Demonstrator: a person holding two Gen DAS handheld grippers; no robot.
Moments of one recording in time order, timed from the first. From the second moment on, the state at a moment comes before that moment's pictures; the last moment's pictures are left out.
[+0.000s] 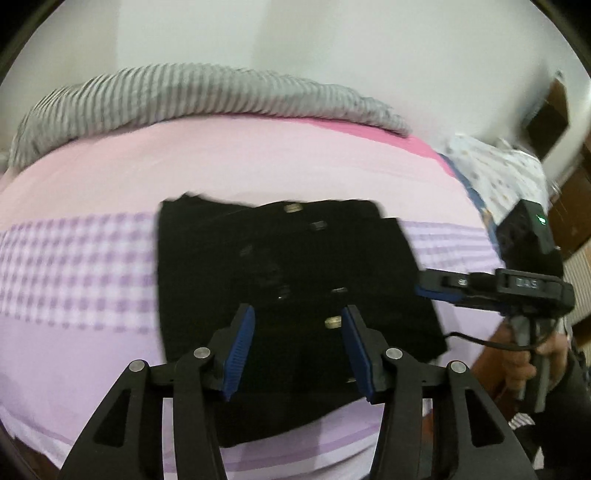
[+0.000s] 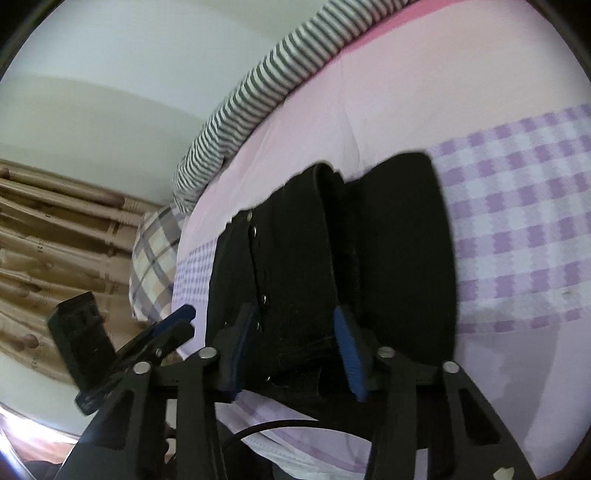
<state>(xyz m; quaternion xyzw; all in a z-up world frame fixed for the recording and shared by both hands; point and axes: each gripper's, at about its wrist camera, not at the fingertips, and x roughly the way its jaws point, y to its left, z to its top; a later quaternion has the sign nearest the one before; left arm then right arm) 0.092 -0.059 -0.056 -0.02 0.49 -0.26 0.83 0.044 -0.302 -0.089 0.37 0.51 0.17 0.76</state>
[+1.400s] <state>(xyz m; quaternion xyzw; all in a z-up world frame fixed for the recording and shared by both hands) 0.093 -0.024 -0.082 -0.04 0.51 -0.25 0.82 -0.001 -0.280 -0.061 0.29 0.52 0.11 0.80</state>
